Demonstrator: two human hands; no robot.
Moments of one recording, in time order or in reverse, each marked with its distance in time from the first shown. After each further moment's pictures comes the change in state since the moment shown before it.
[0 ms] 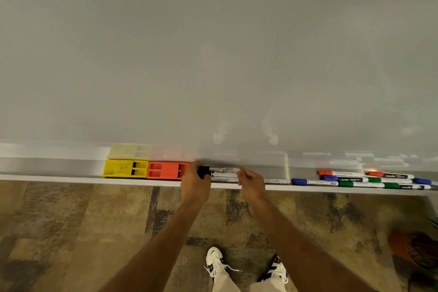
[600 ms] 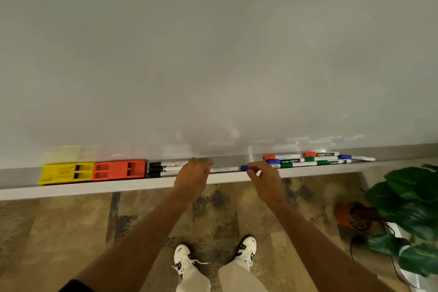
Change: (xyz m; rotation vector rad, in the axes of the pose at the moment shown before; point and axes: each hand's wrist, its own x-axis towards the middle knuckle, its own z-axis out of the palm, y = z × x) left_hand -0.041 0.063 0.079 0.451 -0.276 0.668; right_hand -0.015 -0.006 -0.184 -0.602 0.161 -0.454
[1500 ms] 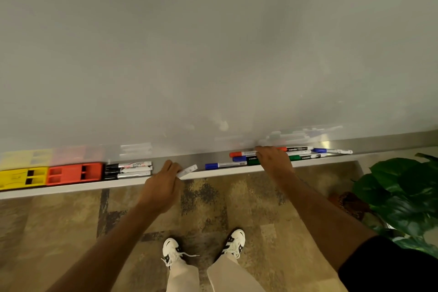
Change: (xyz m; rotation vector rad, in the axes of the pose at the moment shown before) left_hand -0.011 0.056 0.024 0.107 -0.004 0.046; right_hand 0.091 0.116 -0.104 -0.760 -0.247 -0.221
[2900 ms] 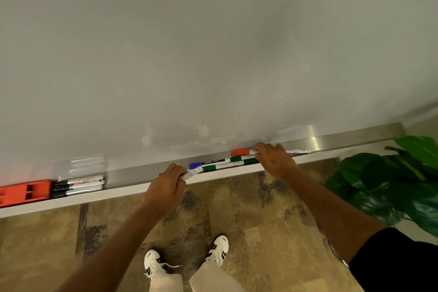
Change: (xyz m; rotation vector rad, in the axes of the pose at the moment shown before) left_hand 0.050 0.132 0.056 -0.117 -0.080 -0.001; right_hand -0.029 0.162 -0.009 0.092 0.059 -0.182
